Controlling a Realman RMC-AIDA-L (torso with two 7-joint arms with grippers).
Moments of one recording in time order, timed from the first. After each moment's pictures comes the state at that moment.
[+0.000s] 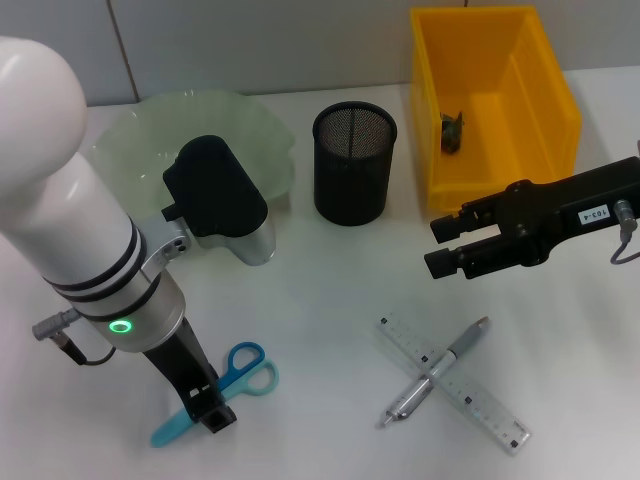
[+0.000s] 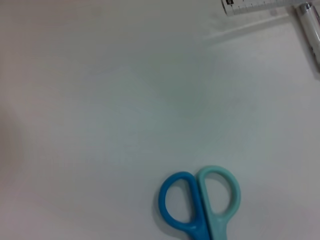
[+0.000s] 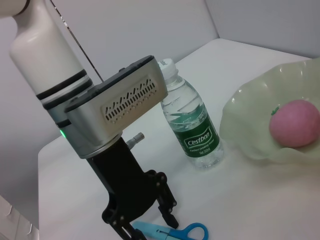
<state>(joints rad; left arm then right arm) -0.73 -2.08 1.74 1.16 2.52 1.55 -2.50 0.67 1.97 -0.71 -0.80 -2.18 -1.80 1.80</state>
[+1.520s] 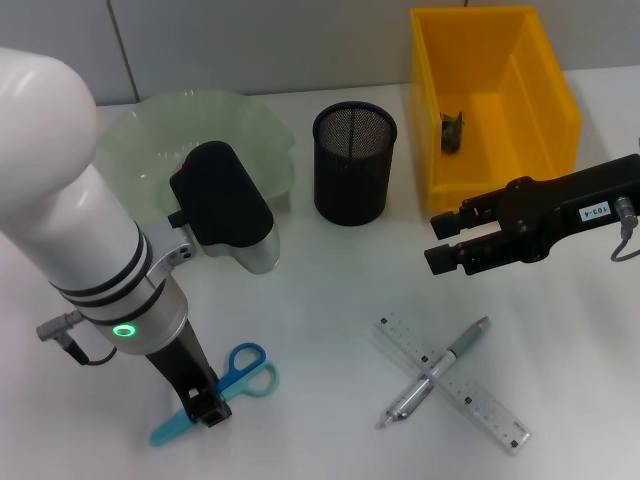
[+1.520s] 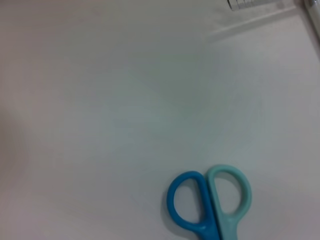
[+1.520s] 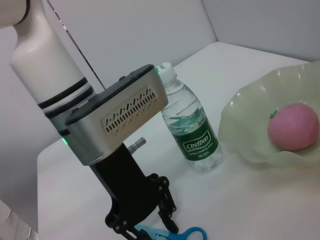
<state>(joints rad) -0.73 -2.08 1.78 1.16 2.54 1.53 -2.49 0.67 1.97 -0.71 -0.80 -2.18 -1.80 1.80</state>
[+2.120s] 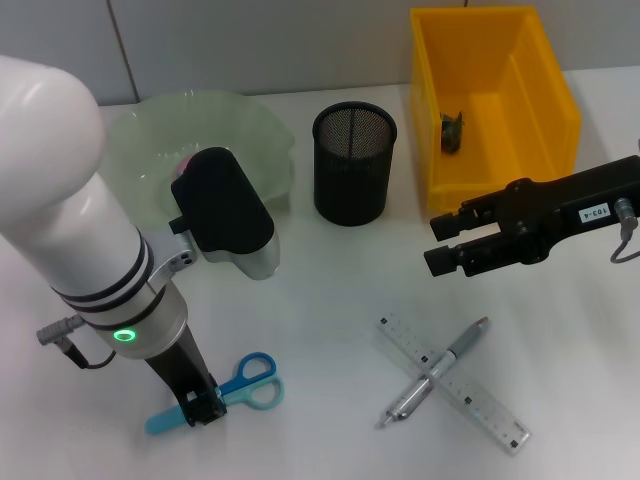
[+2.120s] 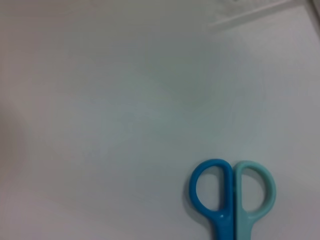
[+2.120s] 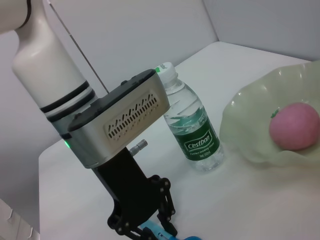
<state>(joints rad) -0.72 -2.08 1.80 1.15 2.54 1.52 -2.50 0.67 1.97 -0.71 -0.80 -2.18 -1.80 1.80</state>
